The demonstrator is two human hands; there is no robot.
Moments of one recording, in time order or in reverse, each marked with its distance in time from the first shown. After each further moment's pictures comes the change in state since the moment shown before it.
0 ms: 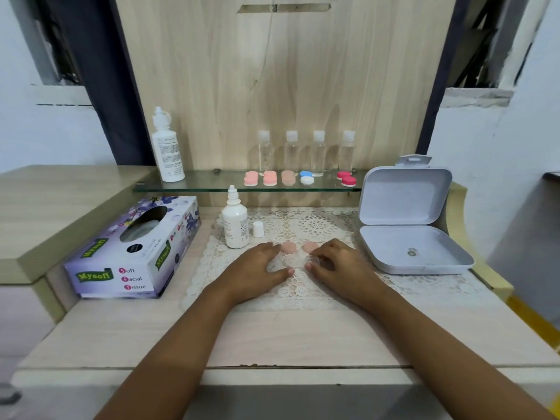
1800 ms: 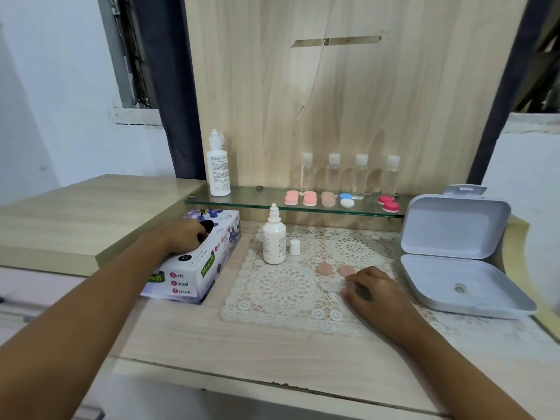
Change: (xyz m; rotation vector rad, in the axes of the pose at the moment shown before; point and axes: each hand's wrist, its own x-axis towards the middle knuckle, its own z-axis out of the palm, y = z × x) left_hand -0.012 -0.119 -0.149 0.470 -0.105 -0.443; right_hand -0.001 0.007 0.008 0.017 0.049 -0.080
